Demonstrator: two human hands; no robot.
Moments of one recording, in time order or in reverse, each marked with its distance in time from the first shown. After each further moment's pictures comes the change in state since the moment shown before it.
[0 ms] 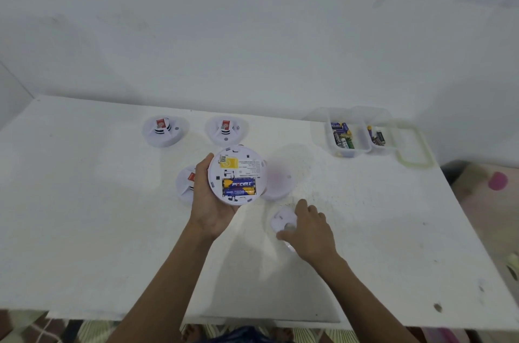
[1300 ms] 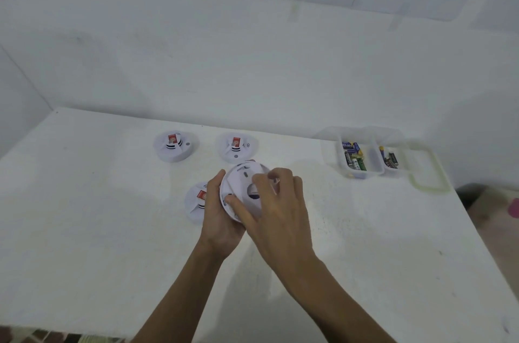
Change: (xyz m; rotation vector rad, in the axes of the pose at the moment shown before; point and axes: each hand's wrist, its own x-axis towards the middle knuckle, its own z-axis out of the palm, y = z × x) left_hand -0.006 0.007 0.034 0.038 0.105 0.066; right_hand -0.022 -0.115 -0.057 0.072 0.813 -0.522
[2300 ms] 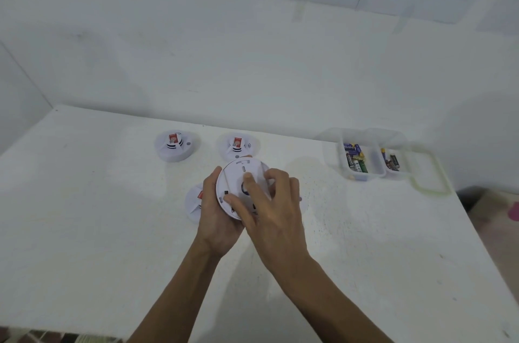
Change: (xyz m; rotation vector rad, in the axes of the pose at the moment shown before) left_hand -0.006 0.016 0.007 -0.032 0.013 -0.025; right_hand -0.002 0.002 0.019 -0.018 0.077 -0.119
